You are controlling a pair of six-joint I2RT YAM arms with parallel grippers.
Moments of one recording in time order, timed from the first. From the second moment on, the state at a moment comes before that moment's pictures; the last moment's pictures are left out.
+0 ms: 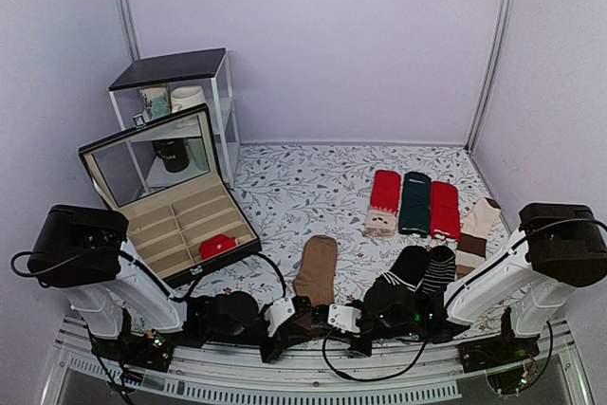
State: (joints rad) left arm -1.40 1.76 0.38 0.84 -0.02 -0.22; right arm 1.36 1.69 0.48 0.60 -0.01 -0.12
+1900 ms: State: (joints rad) left arm -1.52 1.80 0.31 1.01 -0.38 0.22; right arm 1.16 1.78 0.58 0.49 -0.48 0.56
